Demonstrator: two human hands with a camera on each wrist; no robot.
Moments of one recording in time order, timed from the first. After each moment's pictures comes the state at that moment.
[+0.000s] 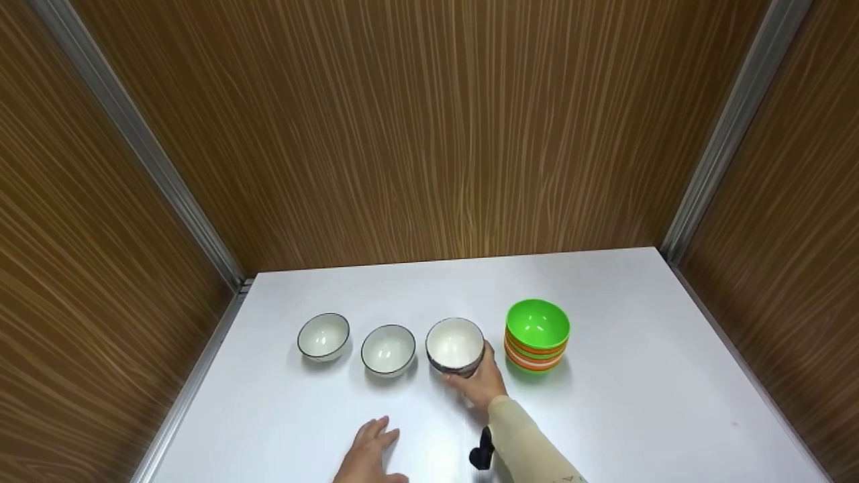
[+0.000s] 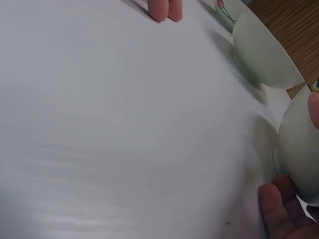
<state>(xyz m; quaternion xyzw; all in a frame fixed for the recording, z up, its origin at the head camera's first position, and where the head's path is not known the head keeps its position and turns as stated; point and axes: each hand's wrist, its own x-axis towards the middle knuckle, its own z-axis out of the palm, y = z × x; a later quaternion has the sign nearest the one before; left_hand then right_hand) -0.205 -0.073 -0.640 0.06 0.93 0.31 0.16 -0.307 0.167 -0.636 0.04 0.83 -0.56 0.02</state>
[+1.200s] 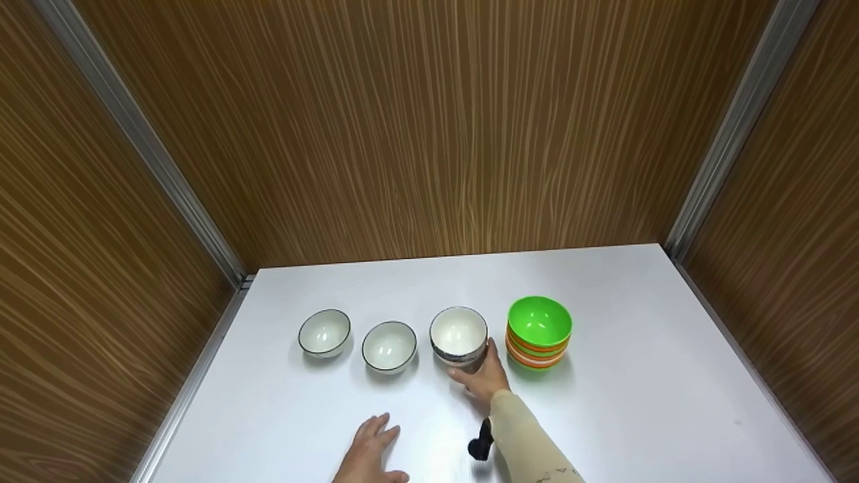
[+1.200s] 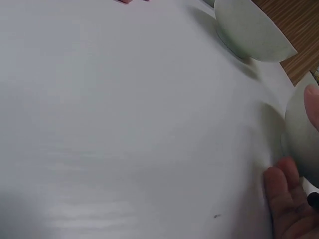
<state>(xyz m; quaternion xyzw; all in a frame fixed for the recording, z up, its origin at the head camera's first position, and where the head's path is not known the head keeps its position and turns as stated) -0.205 -0.077 -0.640 0.06 0.93 0.32 0.18 -0.316 0.170 -0.642 0.06 0.83 -0.56 0.06</state>
